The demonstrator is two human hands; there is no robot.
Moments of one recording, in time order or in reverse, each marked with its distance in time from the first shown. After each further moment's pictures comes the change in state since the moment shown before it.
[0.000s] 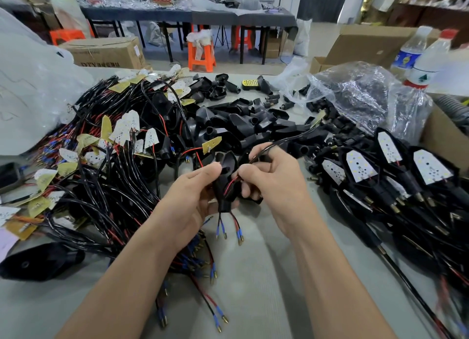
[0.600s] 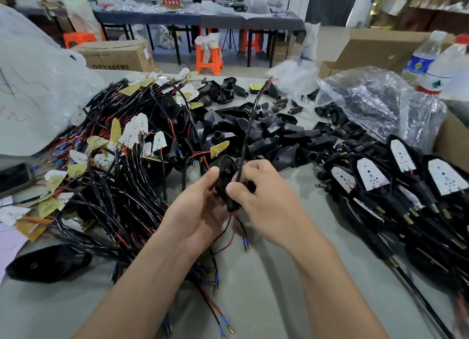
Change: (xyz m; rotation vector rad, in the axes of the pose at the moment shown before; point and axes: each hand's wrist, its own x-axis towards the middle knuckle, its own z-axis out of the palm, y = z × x) left_hand 0.003 -0.004 0.009 -0.439 0.092 -0.168; right_hand -0.008 -0.002 0.016 -0.661 -0.136 -0.084
